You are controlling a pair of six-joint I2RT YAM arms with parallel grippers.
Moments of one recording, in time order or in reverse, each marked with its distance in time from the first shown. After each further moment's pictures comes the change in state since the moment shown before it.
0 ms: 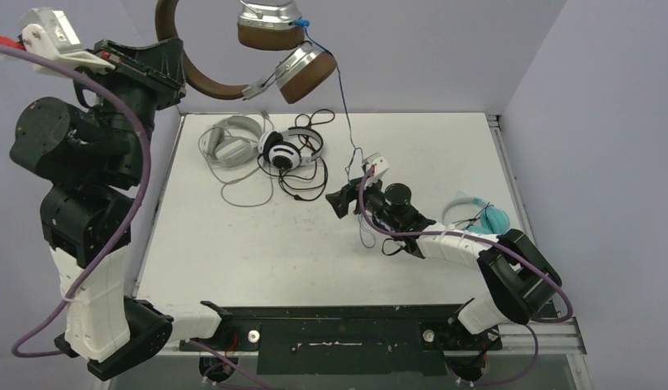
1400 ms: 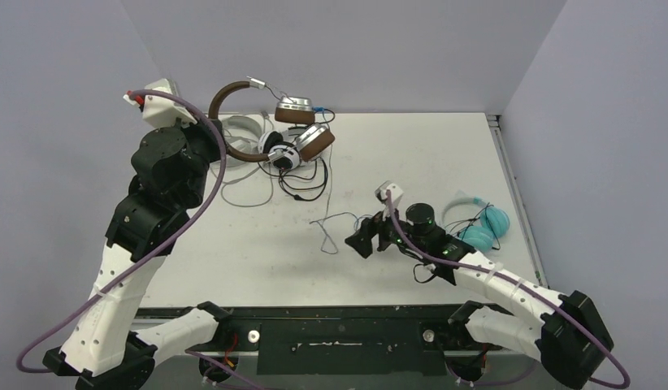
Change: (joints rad) left arm 0.000 -0.259 -0.703 0.030 -0.156 0.000; right arm -0.073 -0.488 -0.166 -0.558 -0.185 0.086
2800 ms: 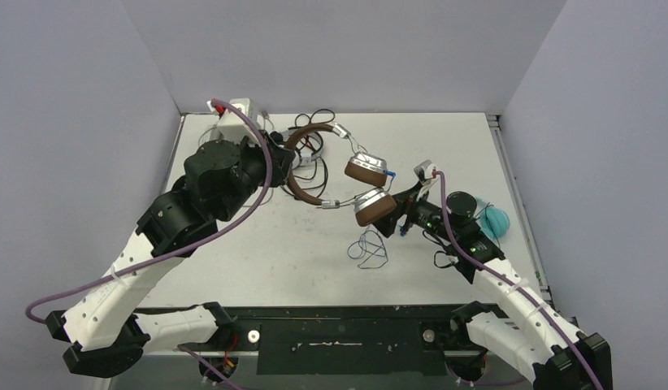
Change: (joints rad) left arm -0.326 0.045 -0.051 -0.036 0.188 -0.091; right arm -0.207 -0.143 0.049 0.032 -0.258 0.076
